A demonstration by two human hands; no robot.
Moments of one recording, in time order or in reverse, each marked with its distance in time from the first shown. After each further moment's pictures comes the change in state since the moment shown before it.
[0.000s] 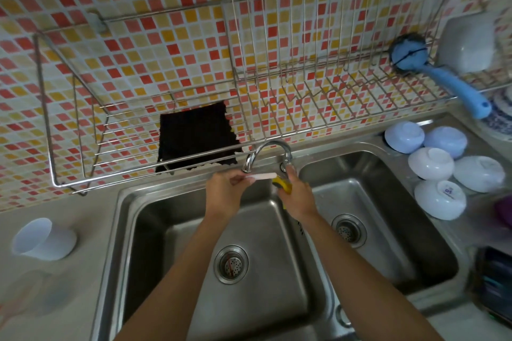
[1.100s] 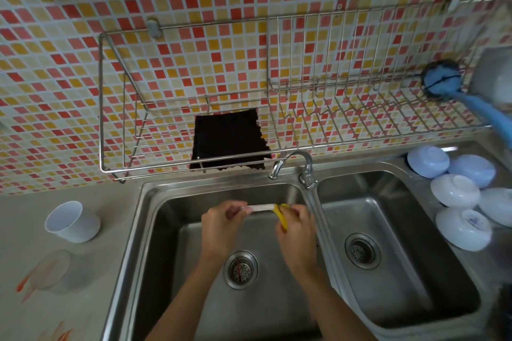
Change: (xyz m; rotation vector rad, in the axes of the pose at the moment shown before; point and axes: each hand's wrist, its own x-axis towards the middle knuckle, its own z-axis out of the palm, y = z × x) left_hand -0.052 -0.043 -0.036 -0.001 0.161 -0.038; right_hand -0.082 -0.034 0.033 -0.241 0.273 -0.277
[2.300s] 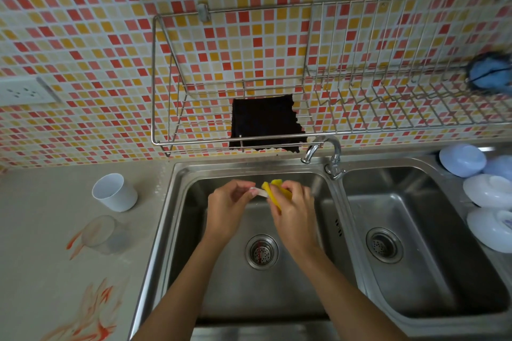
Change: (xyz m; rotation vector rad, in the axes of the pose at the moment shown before) left_hand -0.010 -0.013 -0.056 -0.130 -0.012 0.024; right_hand -0.008 -0.079 -0.007 -0.012 0.112 -0.361
